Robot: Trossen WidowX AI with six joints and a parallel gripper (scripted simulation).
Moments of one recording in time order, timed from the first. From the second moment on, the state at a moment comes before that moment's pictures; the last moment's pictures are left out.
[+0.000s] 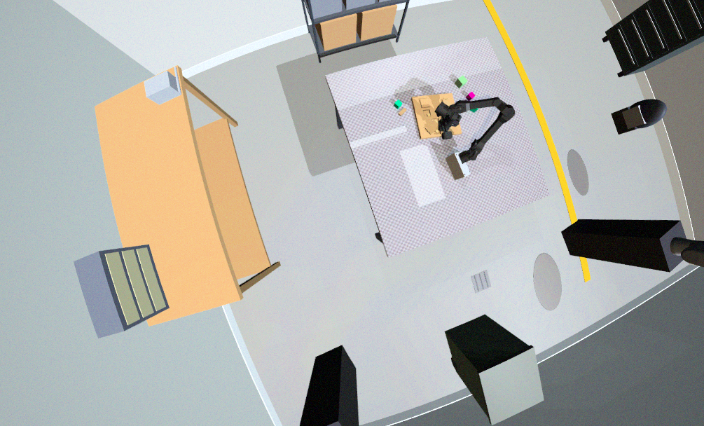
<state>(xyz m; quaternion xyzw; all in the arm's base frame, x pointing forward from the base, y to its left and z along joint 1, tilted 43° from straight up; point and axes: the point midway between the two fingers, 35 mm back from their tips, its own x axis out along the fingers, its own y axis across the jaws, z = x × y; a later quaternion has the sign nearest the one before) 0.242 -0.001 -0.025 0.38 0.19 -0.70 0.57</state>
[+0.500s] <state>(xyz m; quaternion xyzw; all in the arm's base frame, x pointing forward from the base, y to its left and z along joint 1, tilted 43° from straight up) 0.260 -0.002 -0.024 0.38 0.19 -0.70 0.57</state>
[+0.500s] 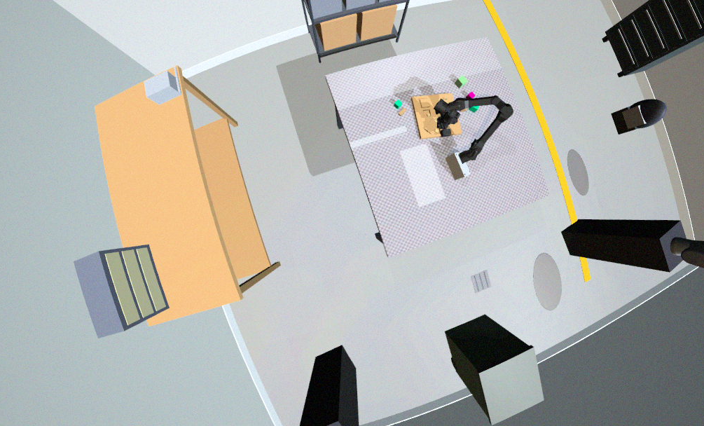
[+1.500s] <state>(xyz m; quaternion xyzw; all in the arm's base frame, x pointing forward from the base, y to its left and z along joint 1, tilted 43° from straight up) 0.264 -0.001 -0.025 0.35 0.20 -0.72 0.57</state>
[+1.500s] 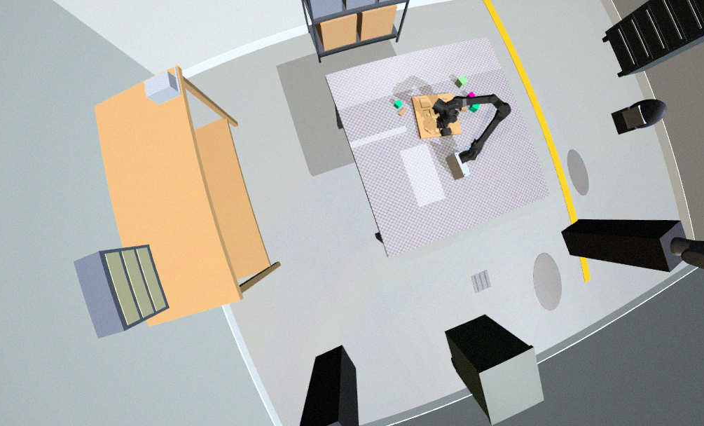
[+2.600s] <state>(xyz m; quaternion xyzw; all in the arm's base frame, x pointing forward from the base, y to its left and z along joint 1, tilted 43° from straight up) 0.265 -0.001 -0.023 0.35 0.20 -0.72 0.57</state>
